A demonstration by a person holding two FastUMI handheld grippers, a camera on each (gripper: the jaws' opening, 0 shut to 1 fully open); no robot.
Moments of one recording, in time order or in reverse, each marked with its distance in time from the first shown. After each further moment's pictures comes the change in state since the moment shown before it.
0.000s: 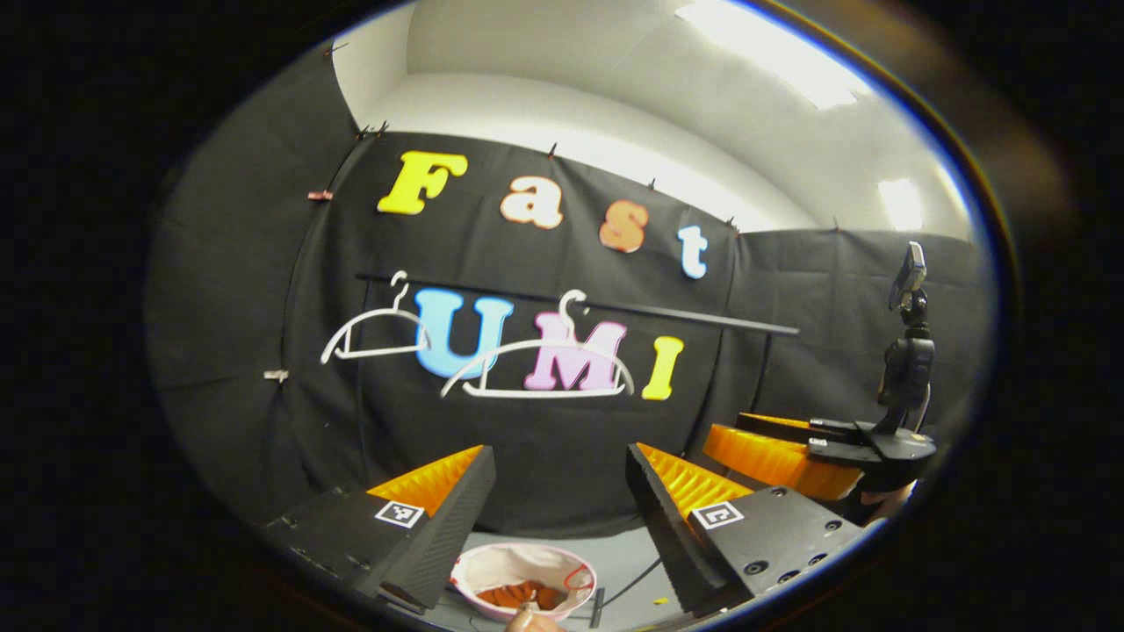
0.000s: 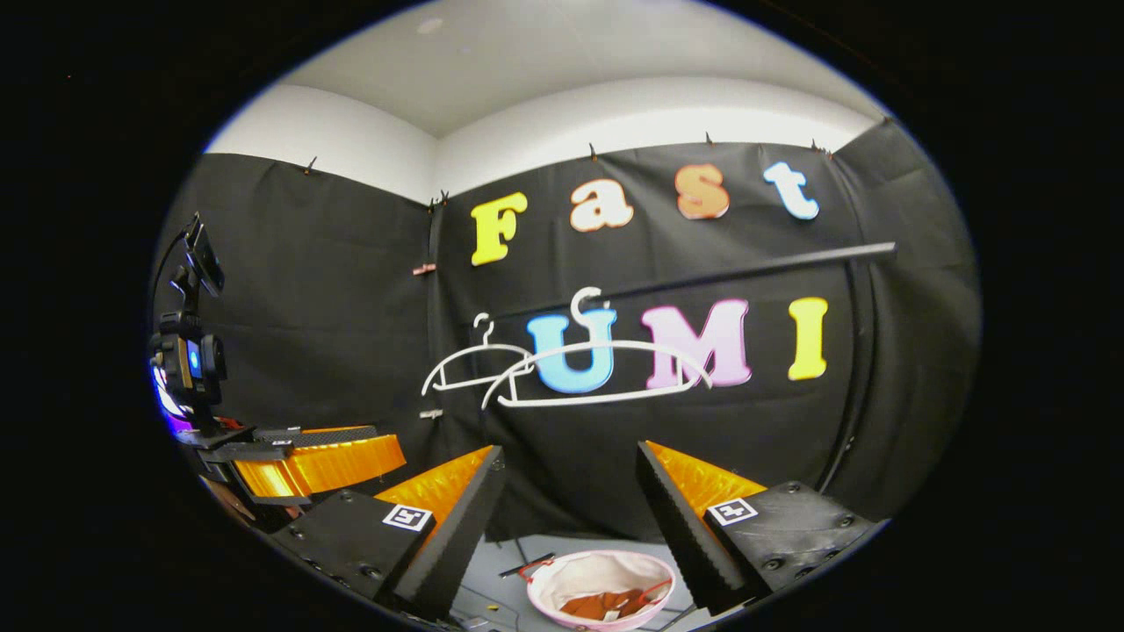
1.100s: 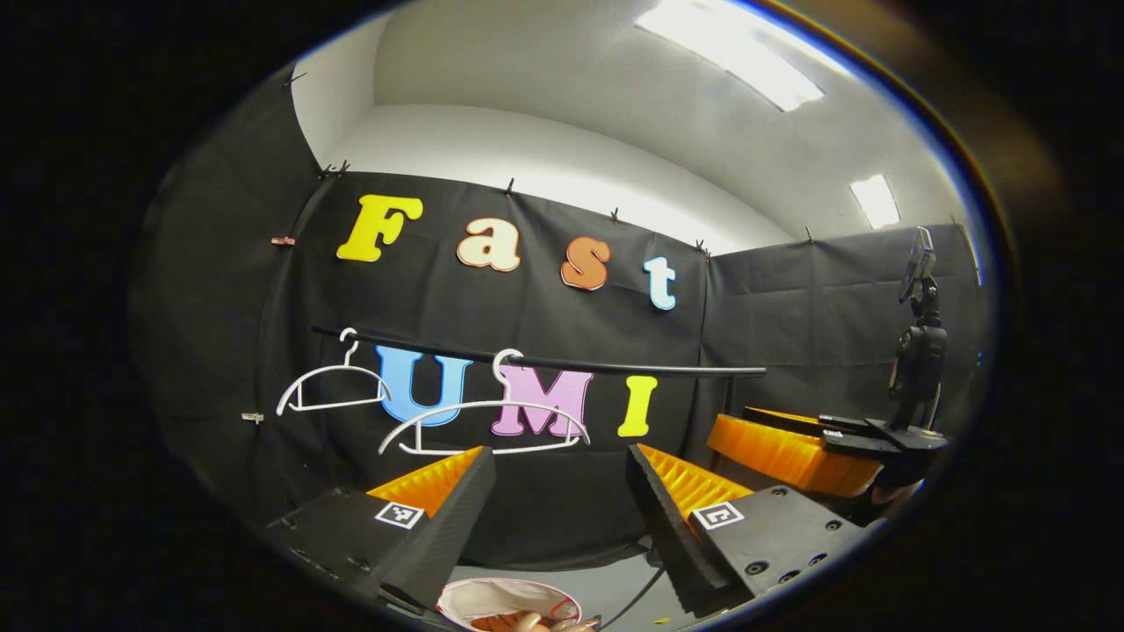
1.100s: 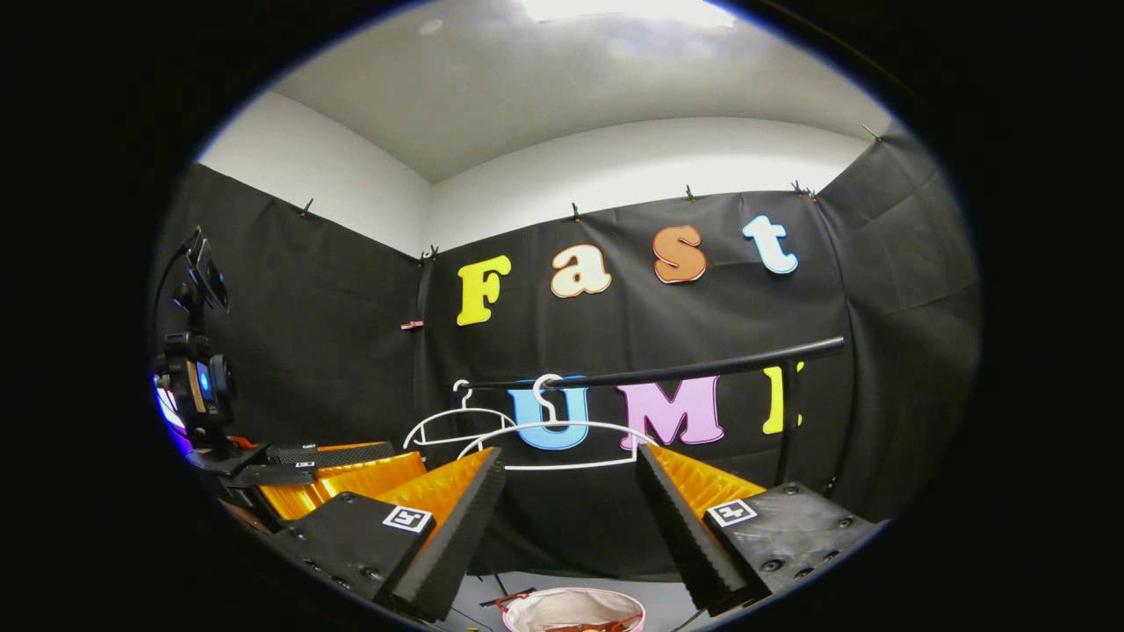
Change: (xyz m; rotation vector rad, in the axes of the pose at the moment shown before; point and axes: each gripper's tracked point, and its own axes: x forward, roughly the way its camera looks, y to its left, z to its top) left arm 0.047 -0.071 0.039 0.056 -0.087 -0.023; right arm -0.016 -0.055 0.070 0.004 -0.147 -0.005
